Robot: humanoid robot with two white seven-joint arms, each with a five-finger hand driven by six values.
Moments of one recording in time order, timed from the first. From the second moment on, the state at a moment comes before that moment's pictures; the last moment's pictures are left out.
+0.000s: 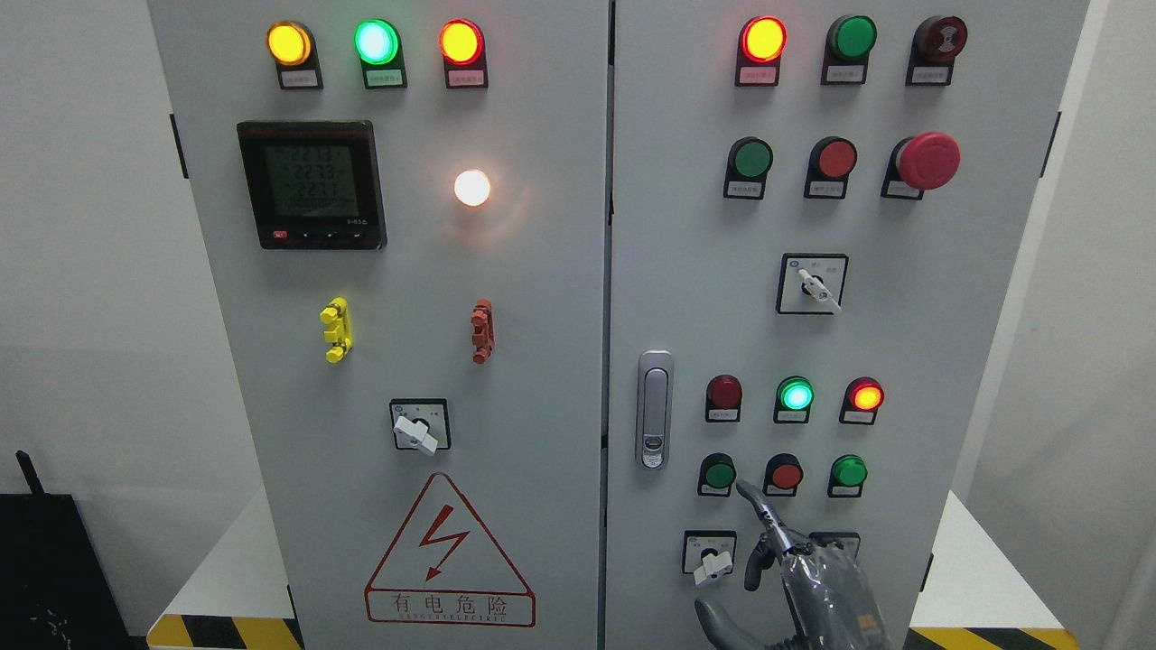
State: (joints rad) left arm 0.05 -0.10 -0.16 -0.07 0.12 -0.03 -0.02; right arm -0.18 0.13 -0.07 -1.71 0.98 -0.38 0.03
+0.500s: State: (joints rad) left arm 0.05 -0.10 -0.16 -0.07 0.12 -0.03 -0.02; right arm -0.21 0.13 -0.06 -1.67 0.99 -0.38 0.03
